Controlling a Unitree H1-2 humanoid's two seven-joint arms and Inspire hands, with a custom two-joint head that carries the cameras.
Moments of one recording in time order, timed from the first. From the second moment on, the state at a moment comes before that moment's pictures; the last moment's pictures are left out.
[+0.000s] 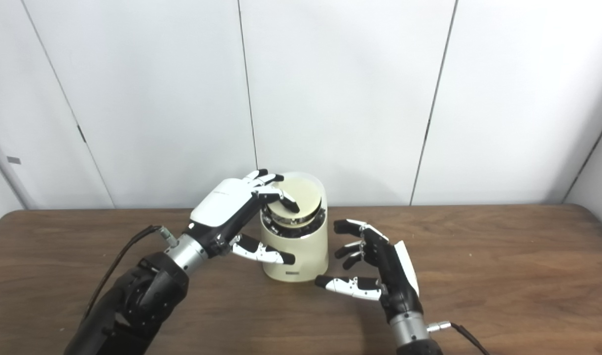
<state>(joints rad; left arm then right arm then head) -0.58 0.26 -0.33 0.01 0.67 -0.12 -0.21 -0.21 -0.05 0.04 -0.03 -0.18 -0.06 -0.03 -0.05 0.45</state>
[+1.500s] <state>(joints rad) -0.58 0.25 -0.32 0.03 0.66 -0.14 -0.22 -0.21 -0.05 0.04 -0.04 -0.18 -0.04 -0.03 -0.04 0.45</state>
